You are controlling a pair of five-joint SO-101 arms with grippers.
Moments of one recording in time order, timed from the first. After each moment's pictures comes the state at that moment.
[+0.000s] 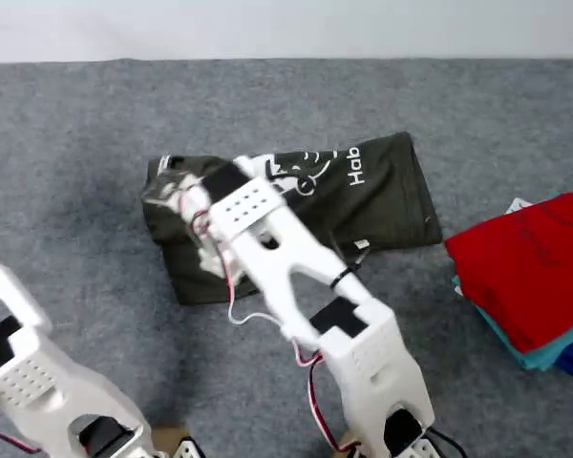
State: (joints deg) left arm -45.8 23.0 -39.5 98.2 -9.7; right arm -43.6 34.9 -33.3 97.1 21.1
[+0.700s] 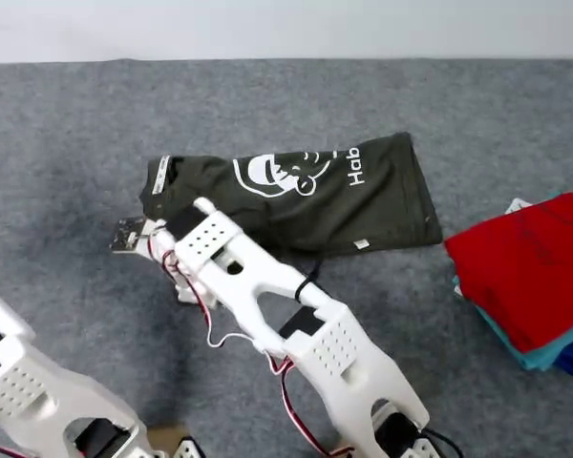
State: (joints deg) left arm -52.8 23.0 -39.3 98.2 -11.1; right arm -49.8 48.6 -35.6 86.0 28.8
